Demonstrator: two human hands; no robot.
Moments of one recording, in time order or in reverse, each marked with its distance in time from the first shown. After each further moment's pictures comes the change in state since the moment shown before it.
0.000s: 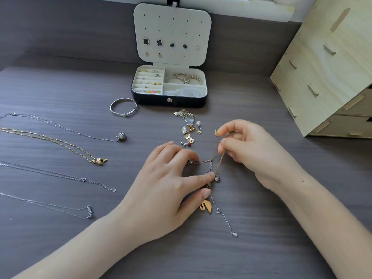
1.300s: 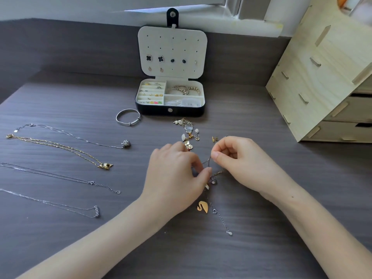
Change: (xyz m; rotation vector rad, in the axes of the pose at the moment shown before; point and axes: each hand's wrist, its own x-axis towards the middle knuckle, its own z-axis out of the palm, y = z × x) left_hand 0.034 0.022 -0.004 -0.116 0.088 -0.457; right_hand -0.017 -0.003 -0.001 -0.266 -0.065 -0.218
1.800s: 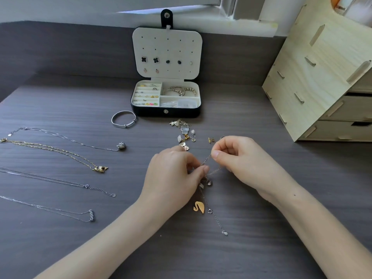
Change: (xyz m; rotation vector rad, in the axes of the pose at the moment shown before) left_hand 0.005 0.005 0.000 -0.147 -0.097 -0.139; right_hand -0.001 0.003 -0.005 0.168 -0.006 0.078
